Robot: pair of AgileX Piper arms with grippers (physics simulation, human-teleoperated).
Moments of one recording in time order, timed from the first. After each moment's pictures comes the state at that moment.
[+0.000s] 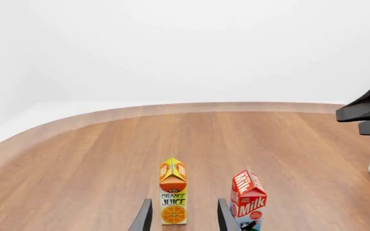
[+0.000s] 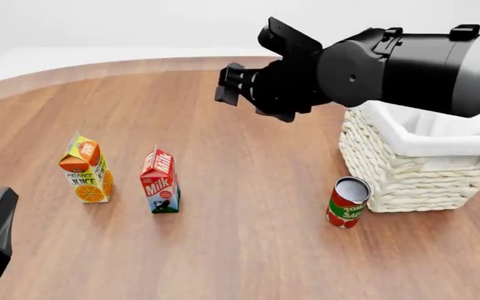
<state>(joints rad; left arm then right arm) 0.00 0.00 0.00 0.00 0.00 0.68 1.61 -1.26 0.35 0.63</state>
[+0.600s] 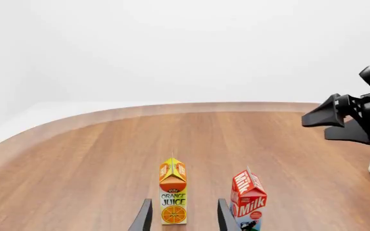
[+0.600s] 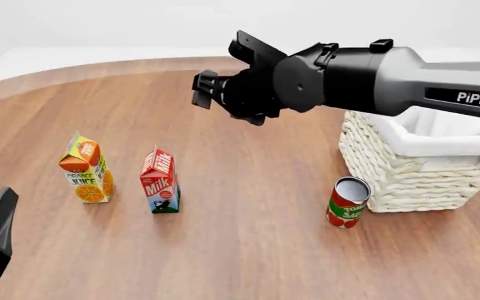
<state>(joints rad) 0.00 0.00 0.00 0.00 0.00 0.71 1.79 -1.38 0.29 0.67</state>
